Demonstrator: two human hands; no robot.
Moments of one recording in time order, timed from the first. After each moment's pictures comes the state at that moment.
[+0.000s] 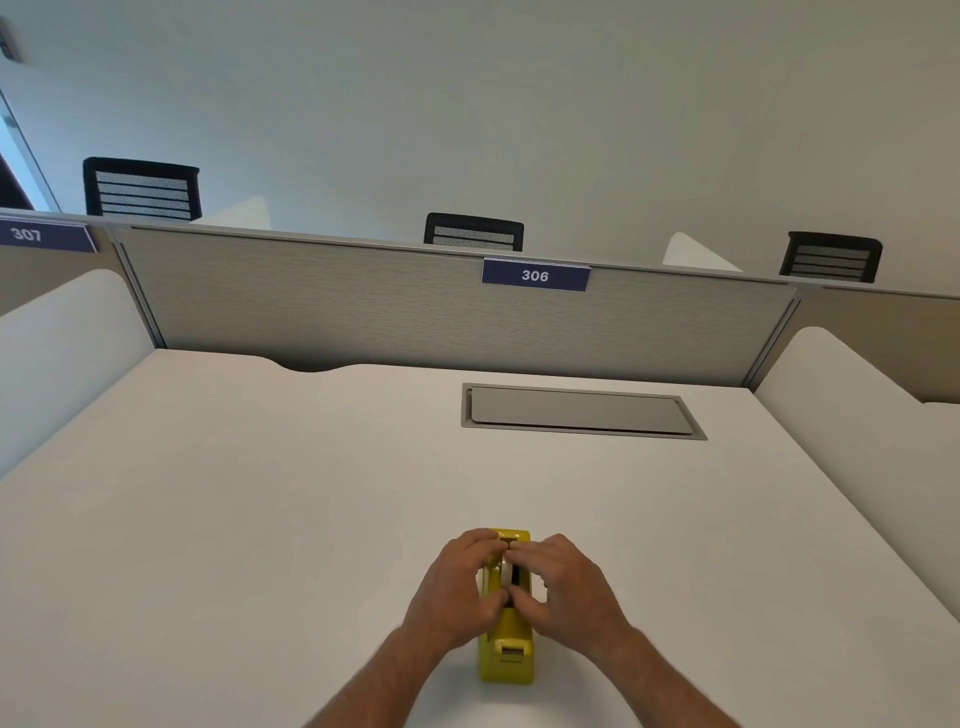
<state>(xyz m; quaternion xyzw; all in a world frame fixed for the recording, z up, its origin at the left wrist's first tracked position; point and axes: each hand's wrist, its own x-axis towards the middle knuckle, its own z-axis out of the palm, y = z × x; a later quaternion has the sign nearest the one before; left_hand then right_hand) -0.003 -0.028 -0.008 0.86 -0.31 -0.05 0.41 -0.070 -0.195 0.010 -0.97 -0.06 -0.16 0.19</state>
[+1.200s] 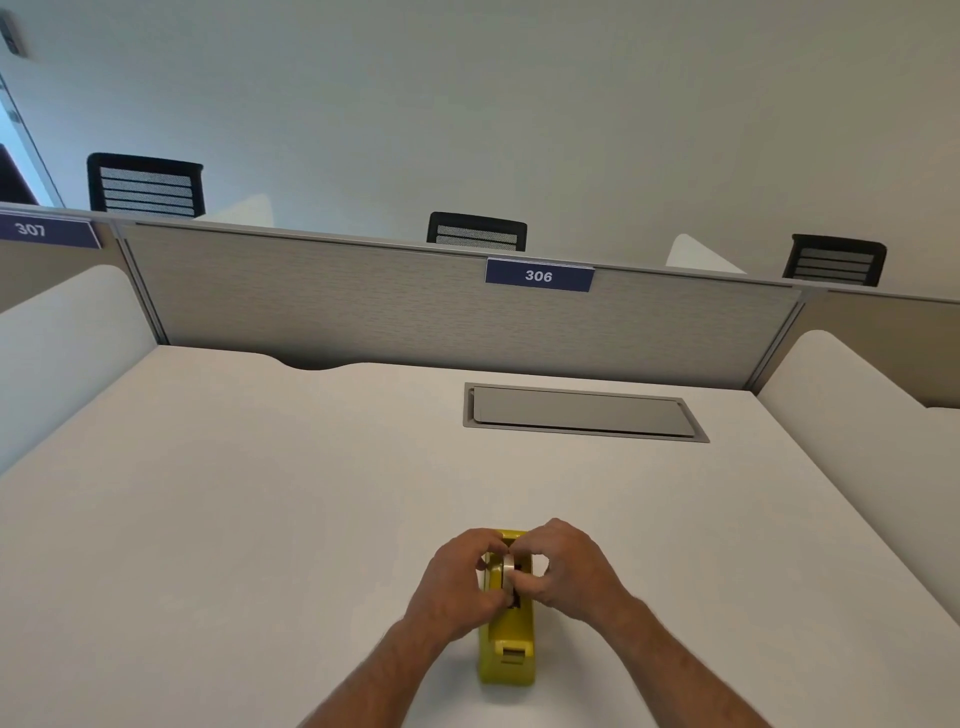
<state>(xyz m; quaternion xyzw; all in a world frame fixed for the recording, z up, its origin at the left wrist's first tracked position) 0.002 -0.030 -0.001 0.86 -0.26 -0.10 0.44 -0.045 -0.205 0.024 -0.97 -0.05 -0.08 0.21</state>
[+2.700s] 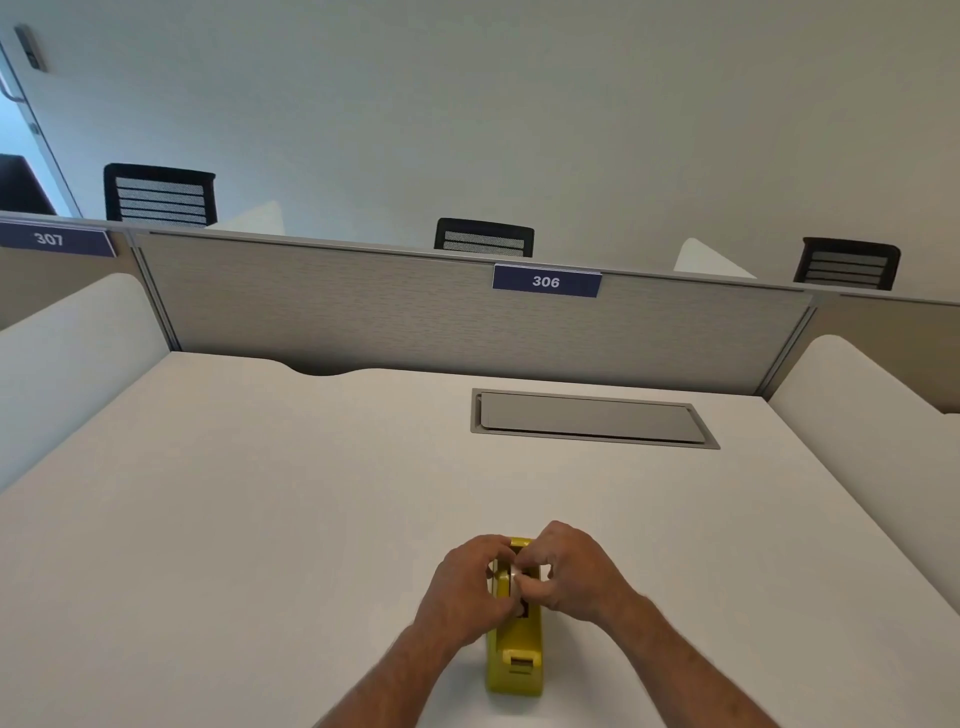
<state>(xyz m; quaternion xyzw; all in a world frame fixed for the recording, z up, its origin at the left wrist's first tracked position) 0.004 -0.033 0.001 0.87 -0.25 -0.10 0.41 -0.037 -0.207 0.029 -0.97 -0.08 -0.04 0.21</state>
